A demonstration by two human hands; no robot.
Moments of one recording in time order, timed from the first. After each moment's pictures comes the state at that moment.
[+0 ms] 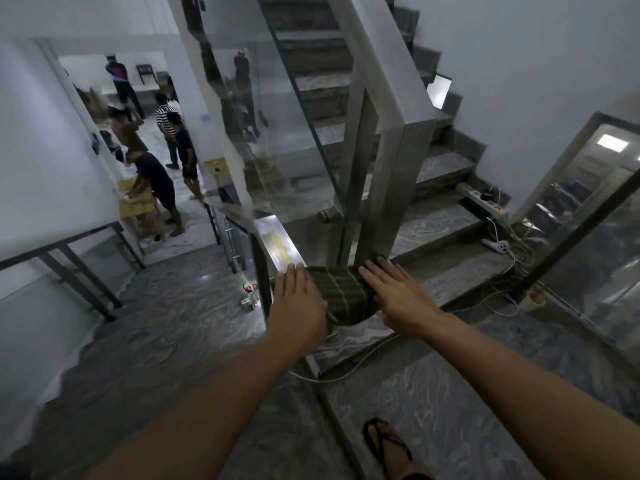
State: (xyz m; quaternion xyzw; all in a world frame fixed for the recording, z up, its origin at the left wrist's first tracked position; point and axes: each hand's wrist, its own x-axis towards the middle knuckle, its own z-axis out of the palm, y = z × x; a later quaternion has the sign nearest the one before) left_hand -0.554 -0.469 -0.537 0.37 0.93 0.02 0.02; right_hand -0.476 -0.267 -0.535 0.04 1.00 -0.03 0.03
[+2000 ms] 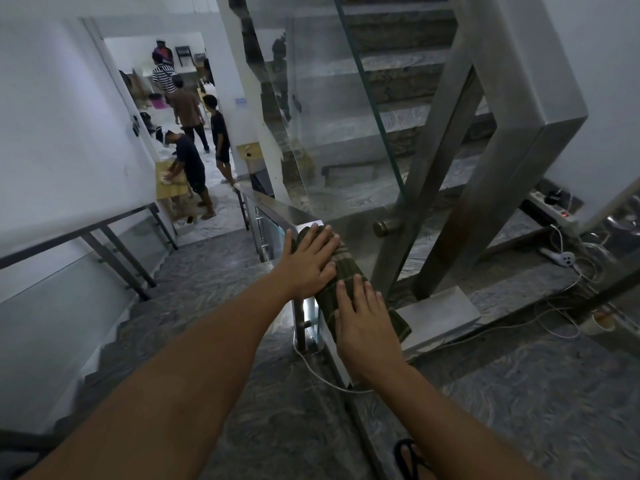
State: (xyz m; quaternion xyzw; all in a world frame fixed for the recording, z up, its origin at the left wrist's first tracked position) left_hand -0.739 -0.473 -0.574 0.44 0.89 0.06 0.06; right_hand -0.565 -0.402 -0.567 0.12 0.98 -0.12 -0.04
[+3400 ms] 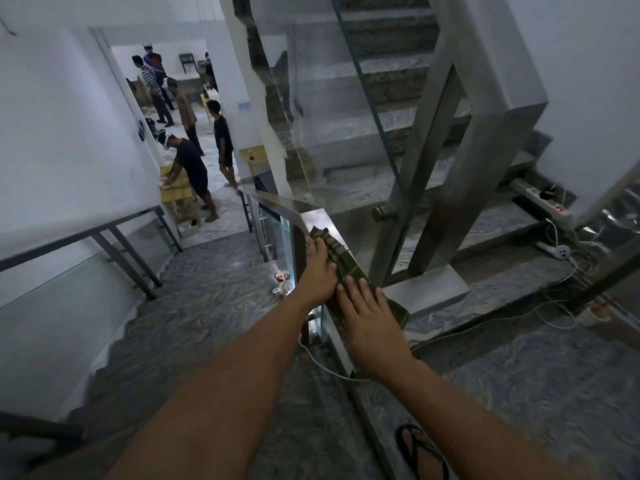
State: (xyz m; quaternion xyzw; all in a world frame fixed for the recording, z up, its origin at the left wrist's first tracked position) left_hand -0.655 -0.478 -0.563 0.21 0.84 0.45 0.22; right_hand -0.520 -0.411 -0.567 0.06 1.00 -0.07 0.00
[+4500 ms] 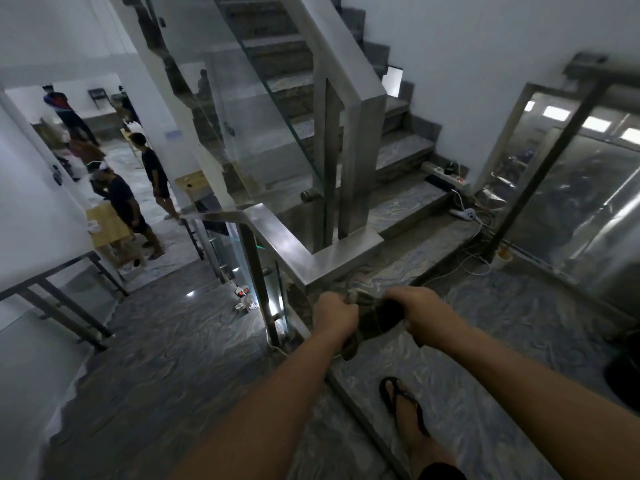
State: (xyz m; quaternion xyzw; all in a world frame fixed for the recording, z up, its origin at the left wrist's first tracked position) left_hand -0.456 -0.468 -0.533 0.13 0.85 0.42 0.28; right_hand -0.342 -0.335 -0.525 0.16 0.97 -0.19 -0.04
